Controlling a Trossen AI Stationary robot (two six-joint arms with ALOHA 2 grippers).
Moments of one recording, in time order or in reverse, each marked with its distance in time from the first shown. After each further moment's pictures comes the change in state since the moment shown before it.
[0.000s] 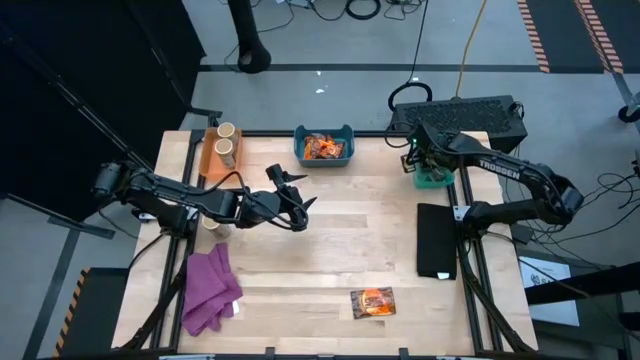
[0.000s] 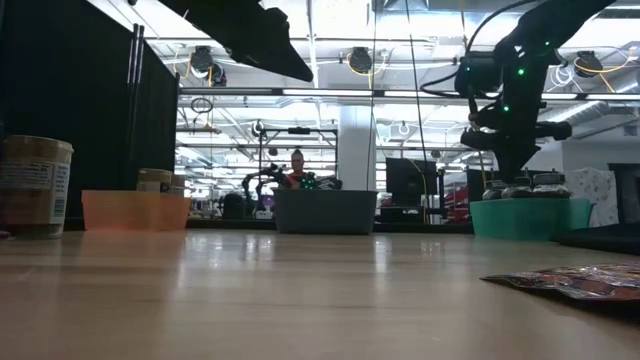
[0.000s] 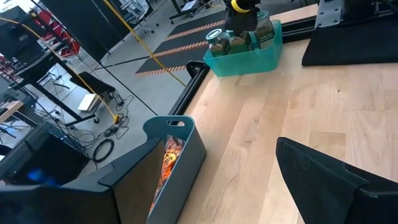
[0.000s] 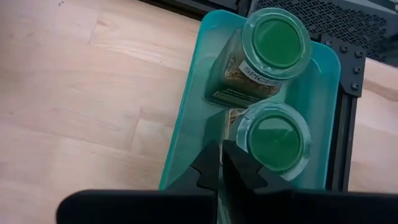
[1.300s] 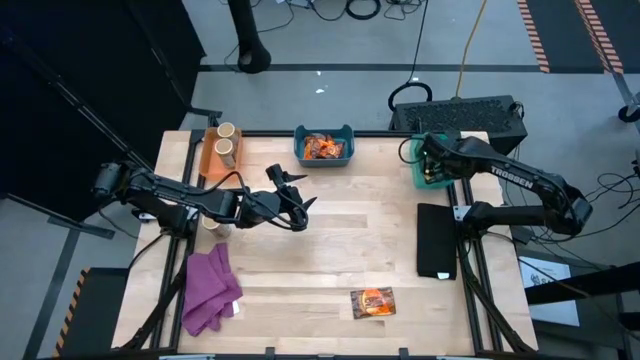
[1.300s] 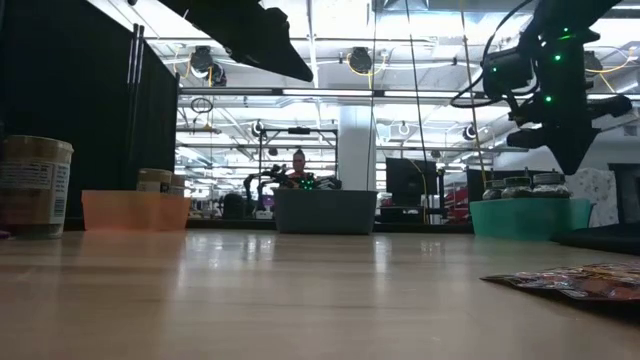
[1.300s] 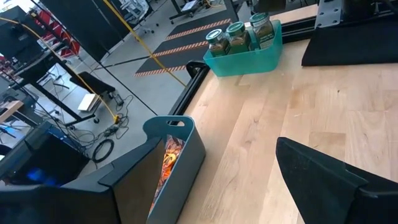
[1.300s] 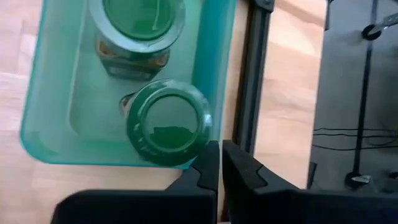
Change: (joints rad) left arm 0.000 0.000 0.000 0.000 0.000 -0.001; right arm 0.010 -0.118 -0.018 -0.403 0.093 0.155
